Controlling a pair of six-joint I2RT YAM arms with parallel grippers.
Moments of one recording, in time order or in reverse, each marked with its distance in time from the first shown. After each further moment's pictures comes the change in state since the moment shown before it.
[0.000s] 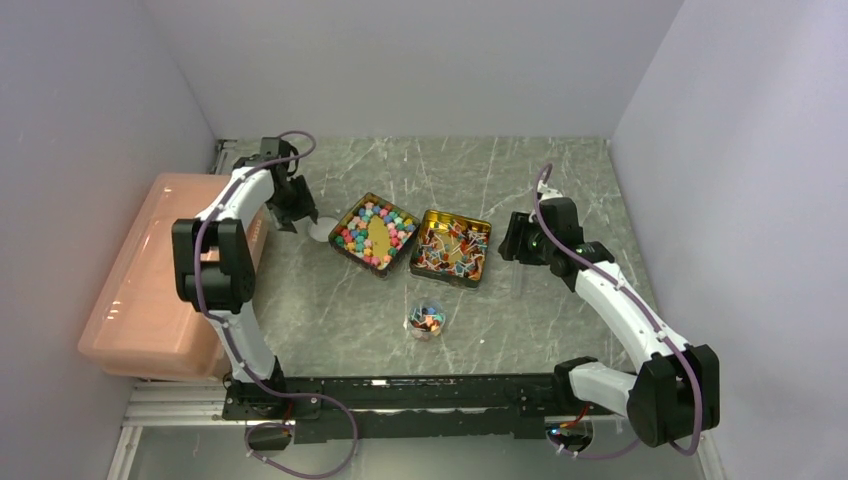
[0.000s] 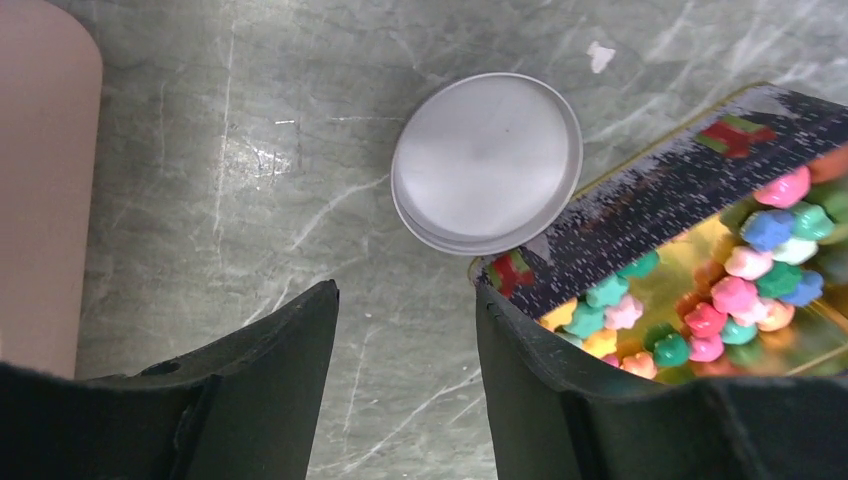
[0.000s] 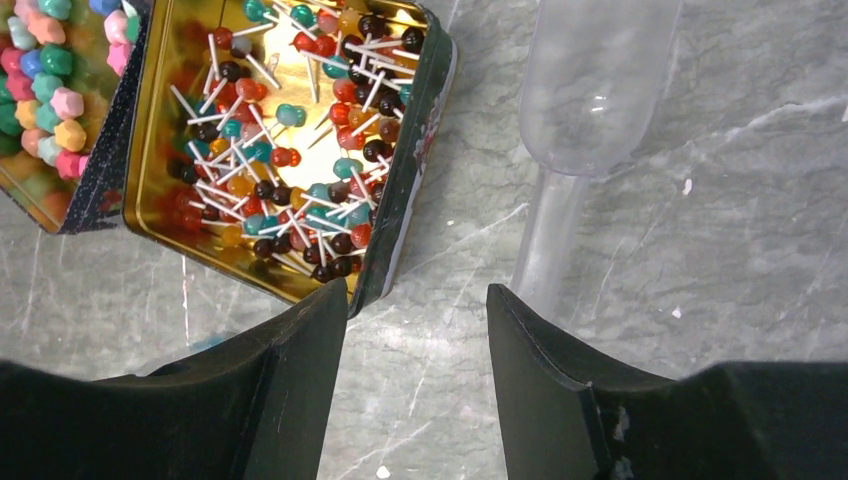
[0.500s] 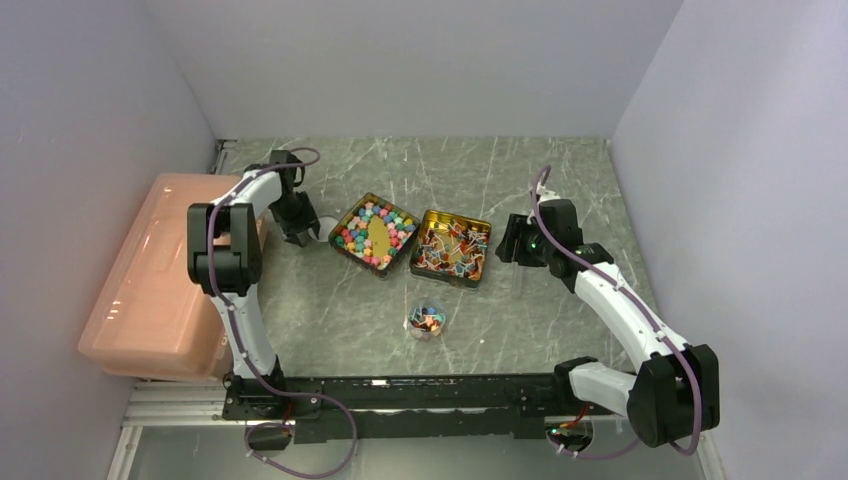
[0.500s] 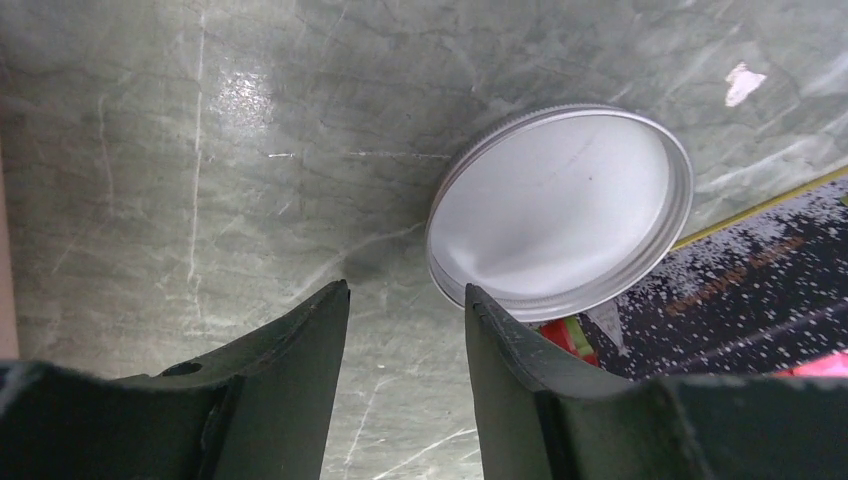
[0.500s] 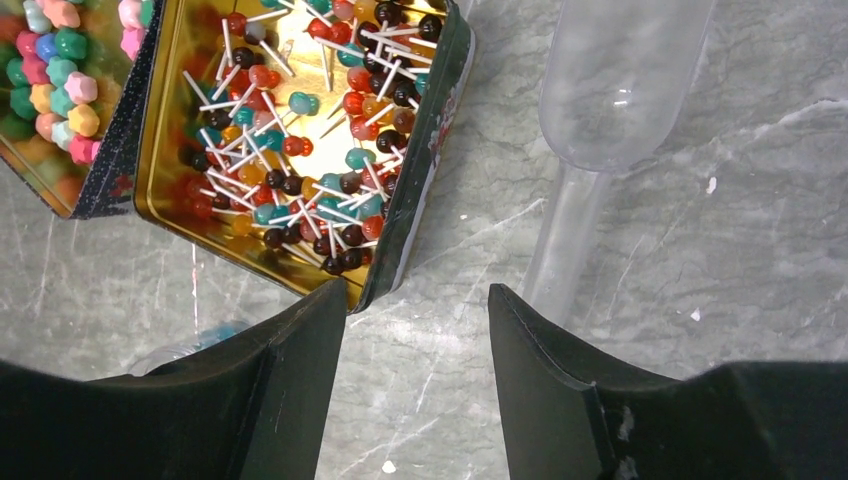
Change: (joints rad) left arm 0.011 0.156 0.010 -0.003 0.003 -0.024; right arm 0.000 -0.002 -0.018 0.012 -0.040 0.000
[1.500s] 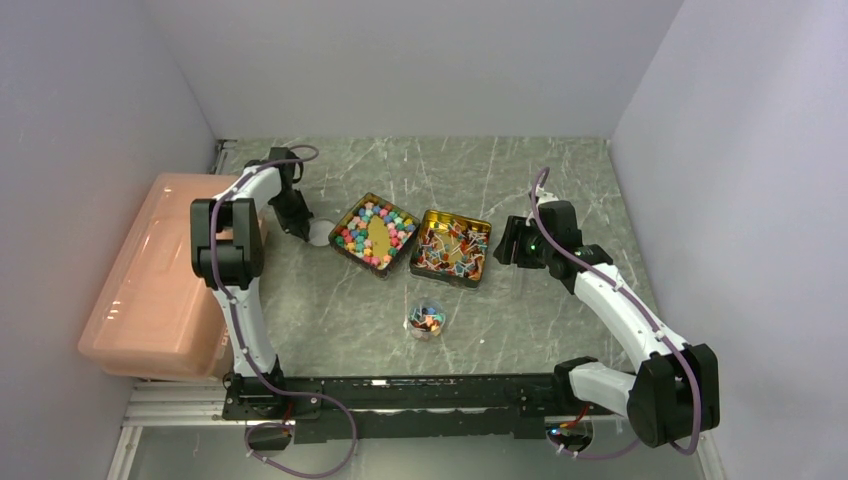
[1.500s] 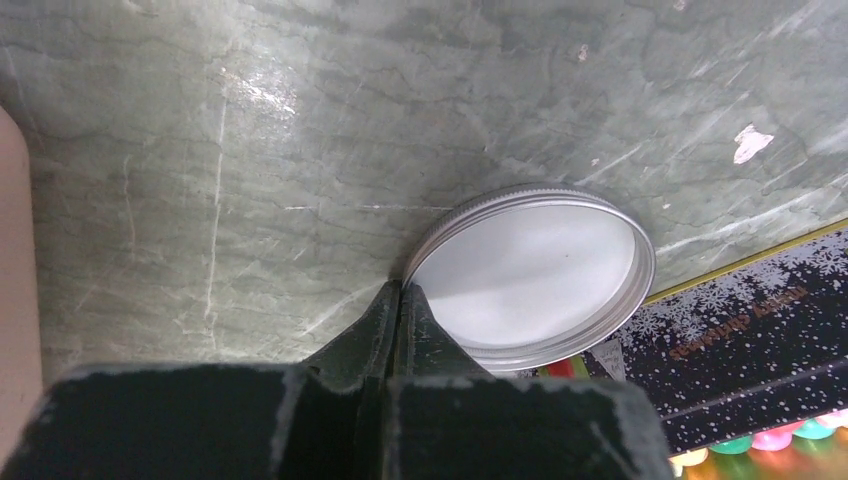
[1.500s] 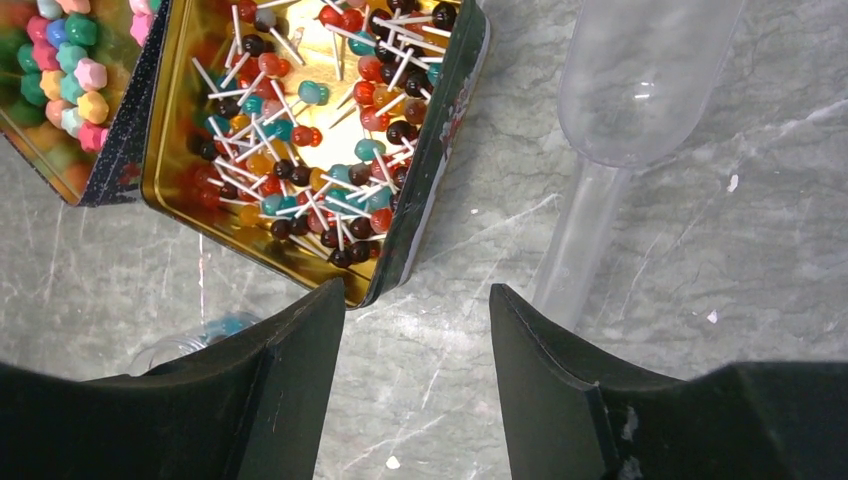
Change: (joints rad) left arm 0.014 0.080 0.079 -0.030 -0.017 0.016; right arm 0.000 0.000 -0.016 0.013 -0.030 0.000
